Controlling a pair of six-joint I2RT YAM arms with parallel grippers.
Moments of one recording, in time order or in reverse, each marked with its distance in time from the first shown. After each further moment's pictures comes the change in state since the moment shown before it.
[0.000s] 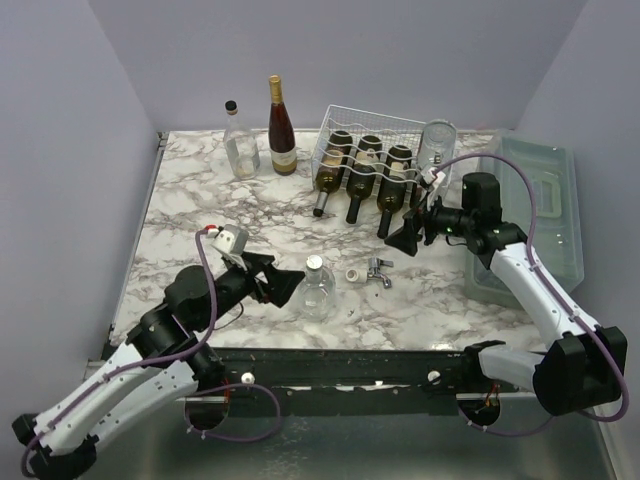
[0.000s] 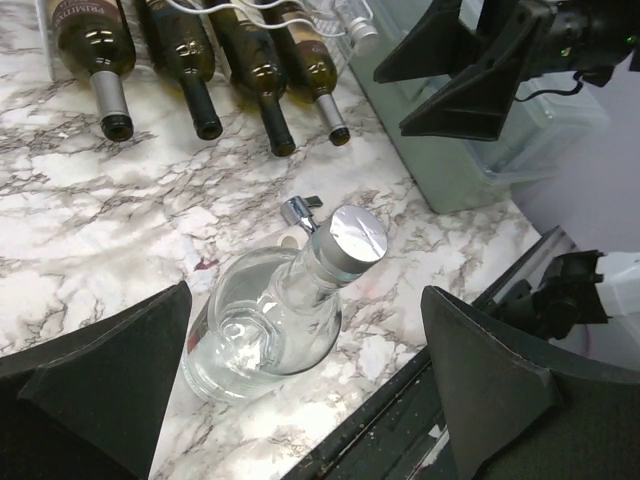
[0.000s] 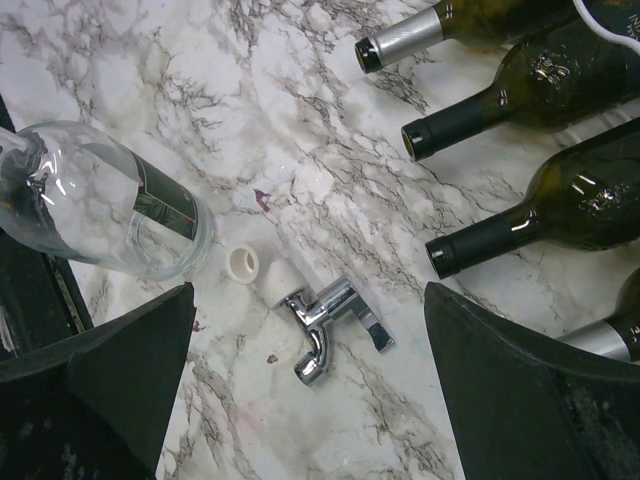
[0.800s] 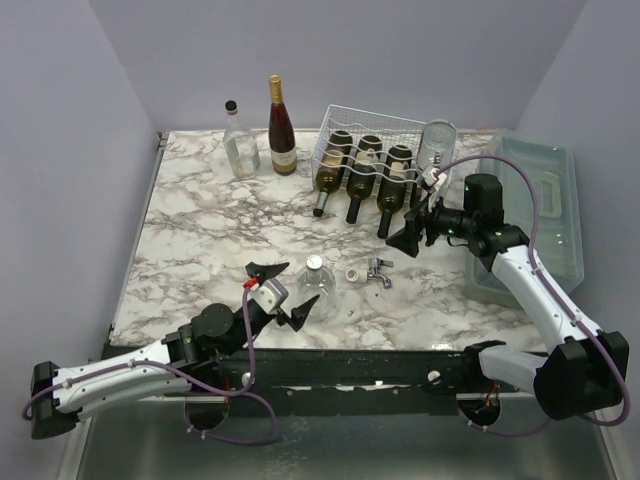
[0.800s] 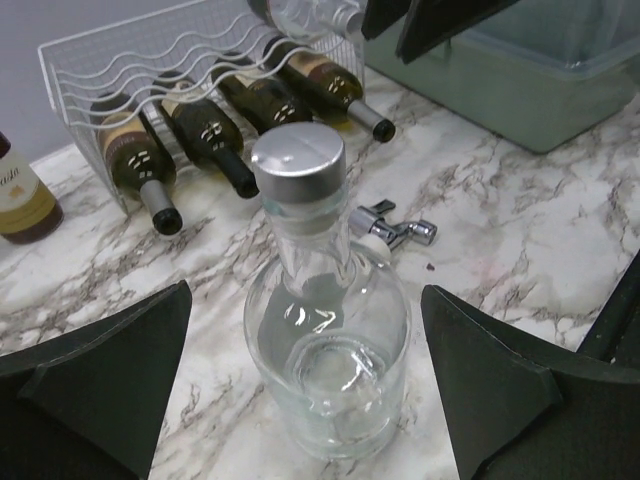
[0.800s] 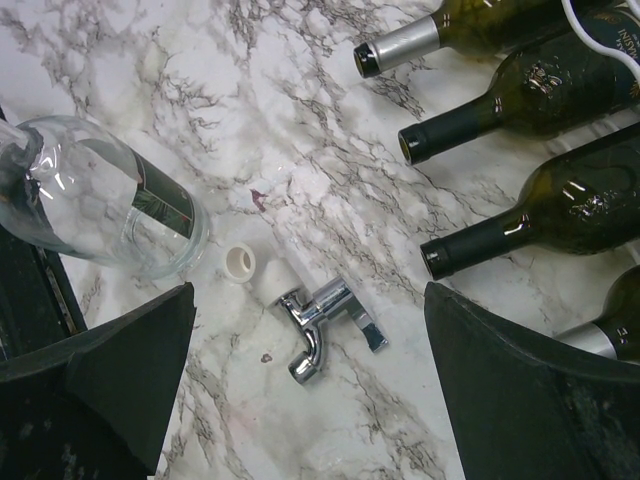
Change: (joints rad) left arm -0.494 -0.025 -0.362 0.451 -0.443 0.587; right arm -0.004 -0.027 -0.012 0.004 -0.002 -0.024
